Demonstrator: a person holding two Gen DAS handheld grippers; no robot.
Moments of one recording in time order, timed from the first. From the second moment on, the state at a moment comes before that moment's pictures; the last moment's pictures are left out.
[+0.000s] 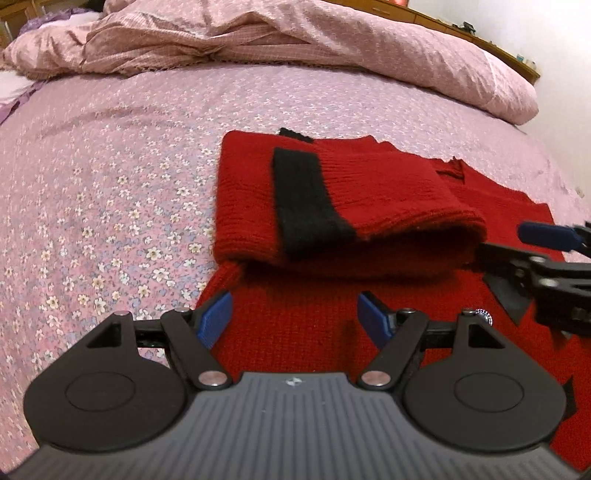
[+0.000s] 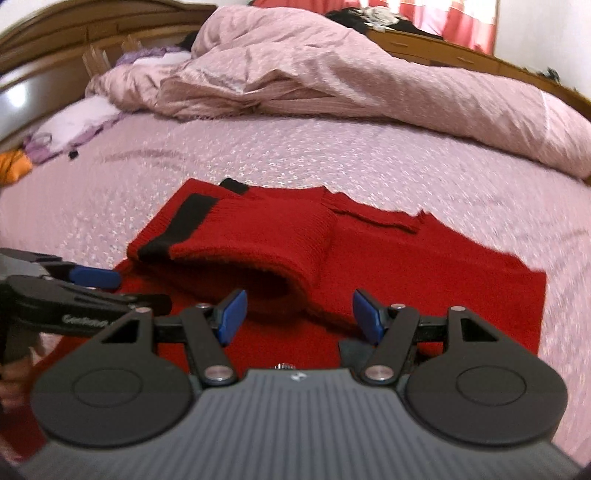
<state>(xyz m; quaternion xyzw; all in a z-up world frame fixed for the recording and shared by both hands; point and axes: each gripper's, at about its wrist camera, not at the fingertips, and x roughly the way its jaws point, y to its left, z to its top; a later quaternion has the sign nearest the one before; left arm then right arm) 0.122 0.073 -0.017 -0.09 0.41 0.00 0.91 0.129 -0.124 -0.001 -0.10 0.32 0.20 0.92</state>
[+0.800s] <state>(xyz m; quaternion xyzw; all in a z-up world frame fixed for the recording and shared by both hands) 0.126 0.070 -0.024 -0.10 0.40 -0.01 0.91 0.166 -0.064 -0.015 -0.24 0.25 0.23 0.91</state>
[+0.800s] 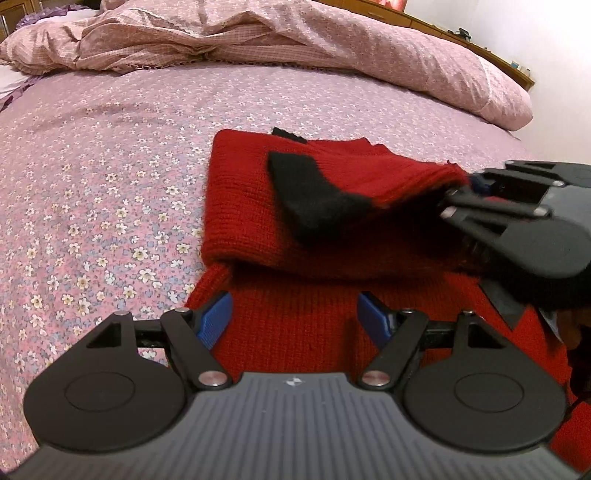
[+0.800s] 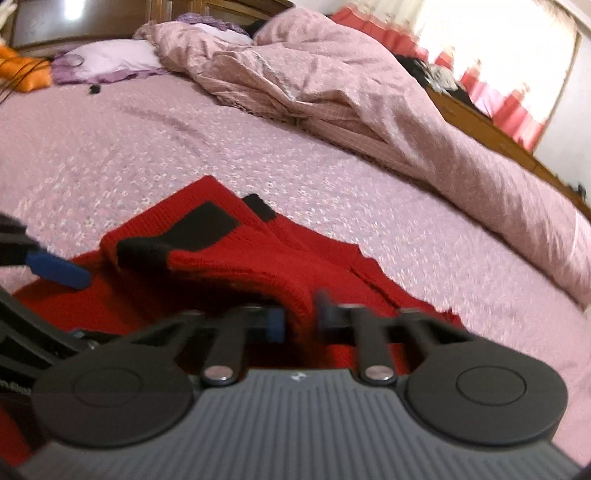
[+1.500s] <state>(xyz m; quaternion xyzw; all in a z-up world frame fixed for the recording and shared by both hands) 0.133 0.059 -0.031 -0.07 0.41 0.00 0.91 0.165 -0.232 -0.033 0.15 0.31 0.04 0.94</state>
